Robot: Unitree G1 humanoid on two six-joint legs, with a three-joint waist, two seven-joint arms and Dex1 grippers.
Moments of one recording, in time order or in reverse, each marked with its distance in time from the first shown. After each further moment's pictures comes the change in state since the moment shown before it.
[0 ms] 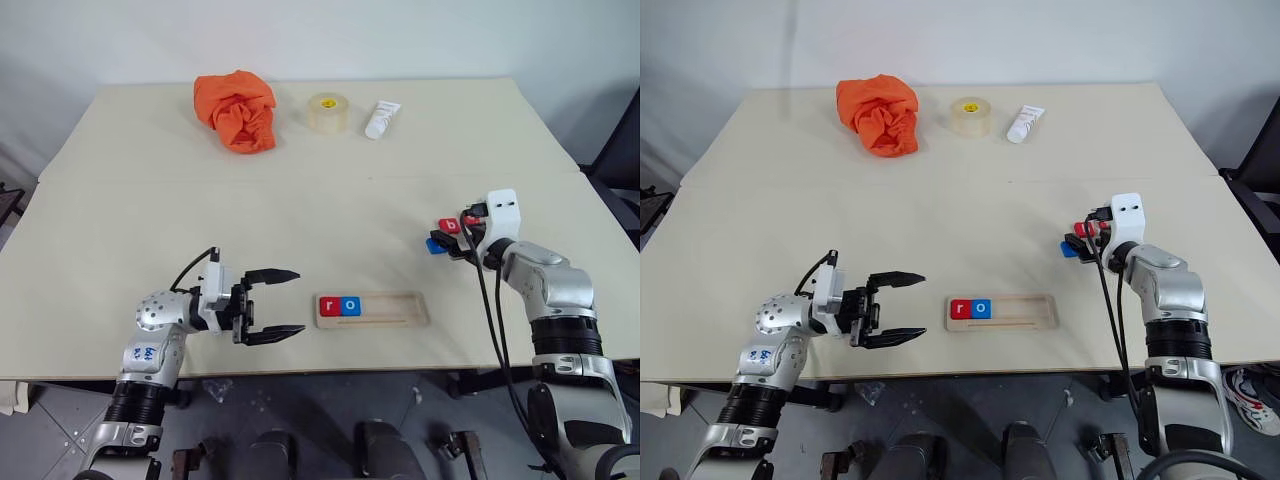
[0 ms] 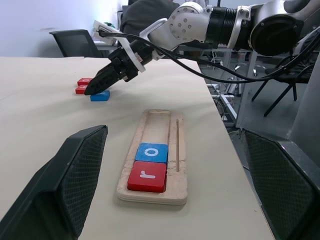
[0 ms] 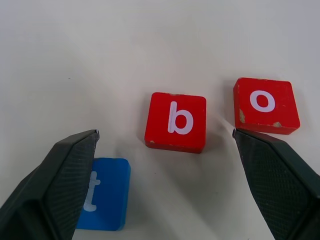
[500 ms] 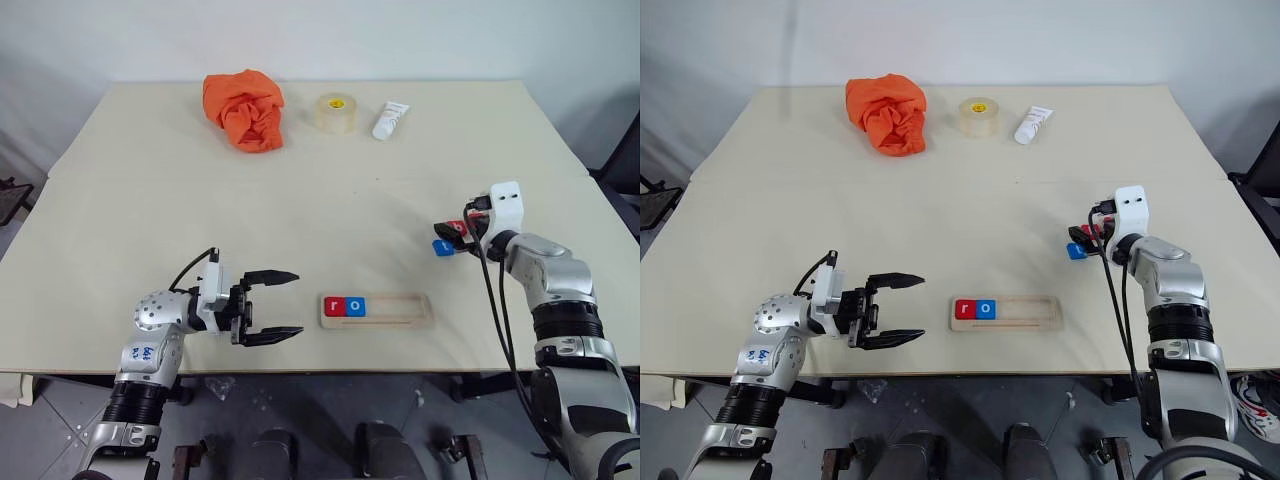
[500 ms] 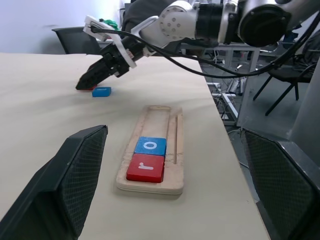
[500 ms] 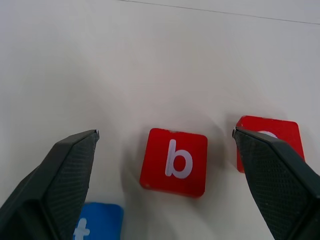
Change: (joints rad) left arm 0.000 0.007 0.003 0.000 0.000 0.010 -0.017; right arm -0.072 -0.034 0.022 0.153 -0.020 -0.109 0.050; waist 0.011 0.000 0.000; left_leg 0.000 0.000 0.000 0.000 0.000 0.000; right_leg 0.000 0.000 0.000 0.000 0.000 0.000
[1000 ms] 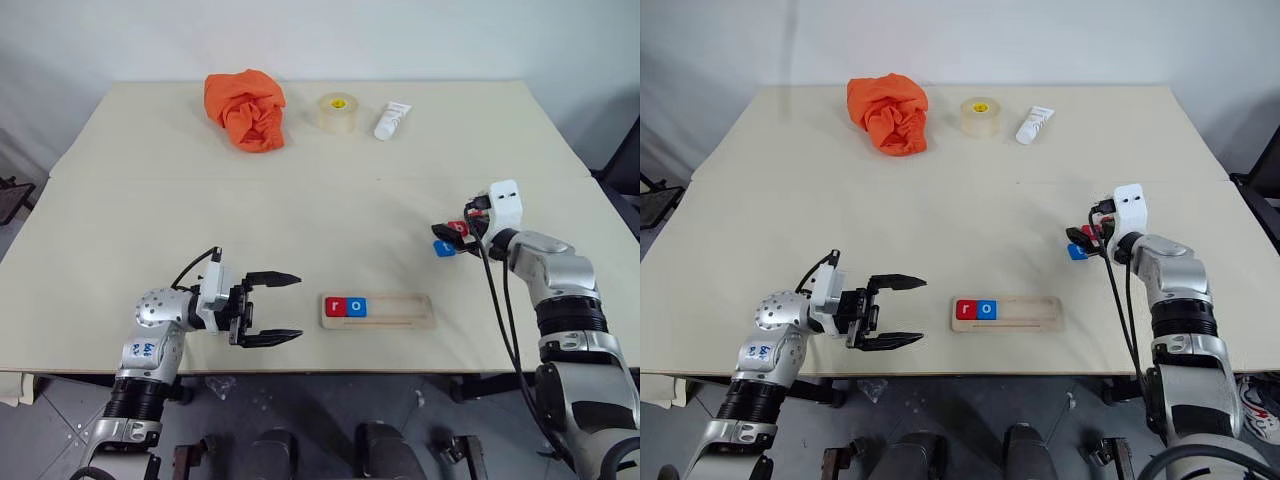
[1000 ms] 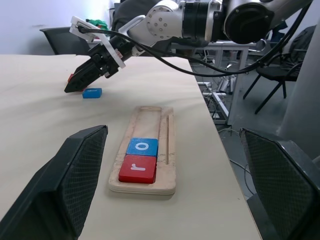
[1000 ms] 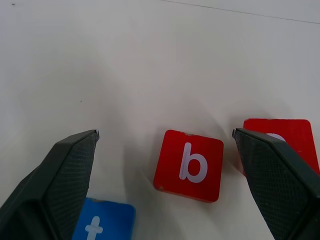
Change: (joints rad) left arm -0.010 0.001 0.000 0.005 0.000 0.013 -0.040; right arm -0.045 -0.010 0.030 0.090 -0.001 -0.041 0.053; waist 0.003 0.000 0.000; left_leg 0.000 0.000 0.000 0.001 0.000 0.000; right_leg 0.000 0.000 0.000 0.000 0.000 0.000
